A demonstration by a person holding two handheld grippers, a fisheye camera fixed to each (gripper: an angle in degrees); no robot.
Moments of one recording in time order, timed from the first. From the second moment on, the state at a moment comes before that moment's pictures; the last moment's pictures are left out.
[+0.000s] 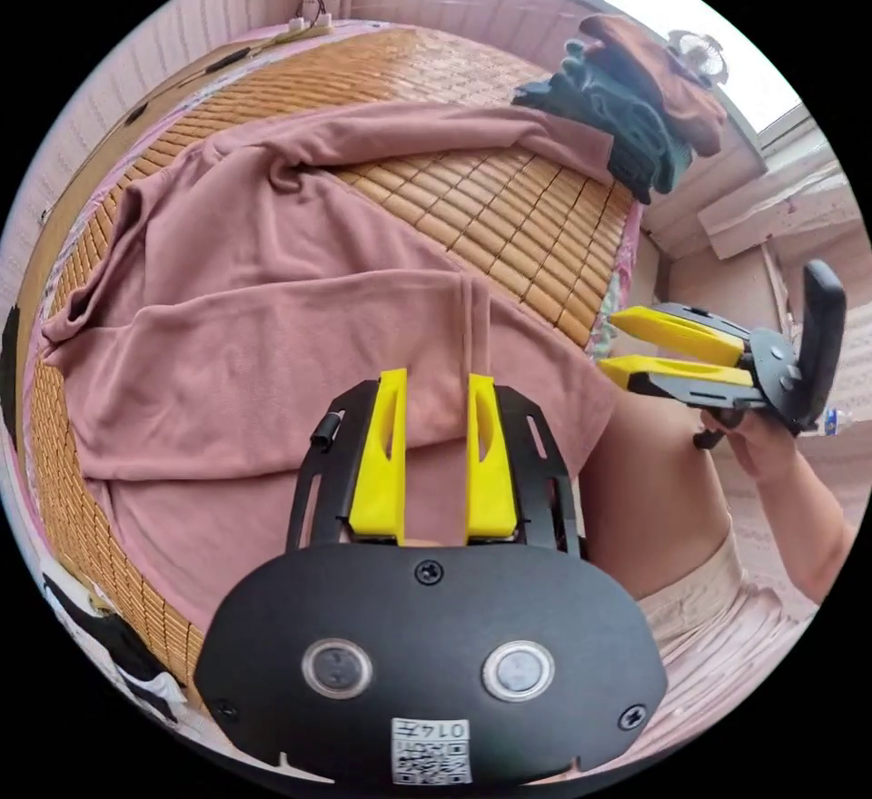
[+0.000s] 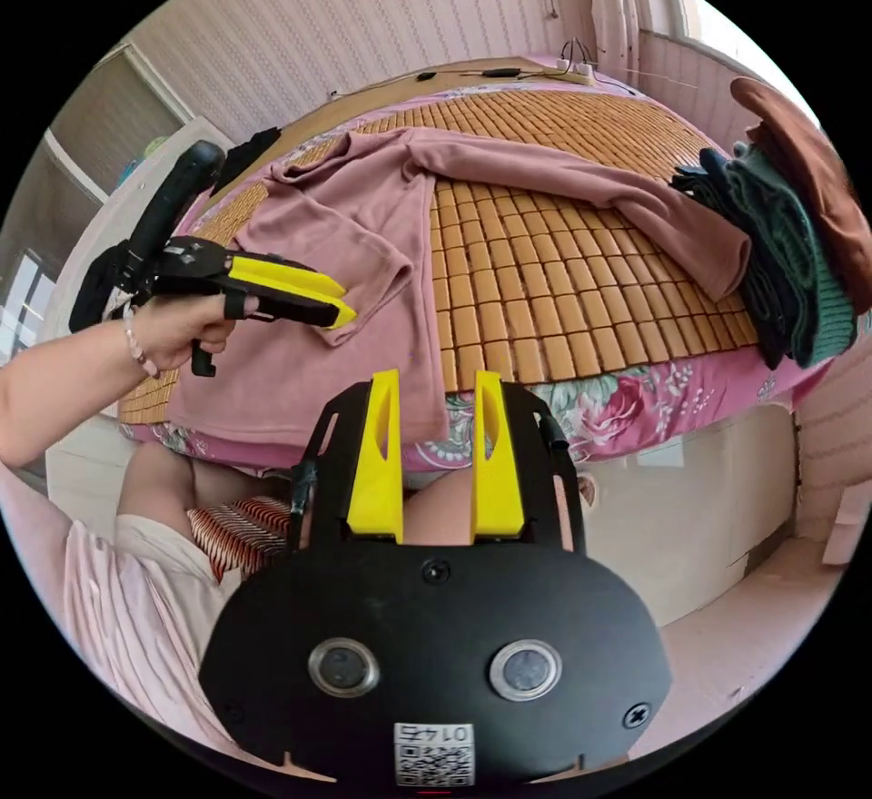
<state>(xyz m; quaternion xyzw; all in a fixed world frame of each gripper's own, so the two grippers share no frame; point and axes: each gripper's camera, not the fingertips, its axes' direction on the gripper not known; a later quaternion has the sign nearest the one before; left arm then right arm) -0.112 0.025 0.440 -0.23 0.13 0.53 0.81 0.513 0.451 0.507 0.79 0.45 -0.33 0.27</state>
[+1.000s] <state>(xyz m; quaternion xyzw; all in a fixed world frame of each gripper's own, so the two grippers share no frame) -0.444 0.008 0.361 -0.20 0.06 0.24 0.95 0.413 0.428 0.522 0.79 0.50 -0.22 0.26</state>
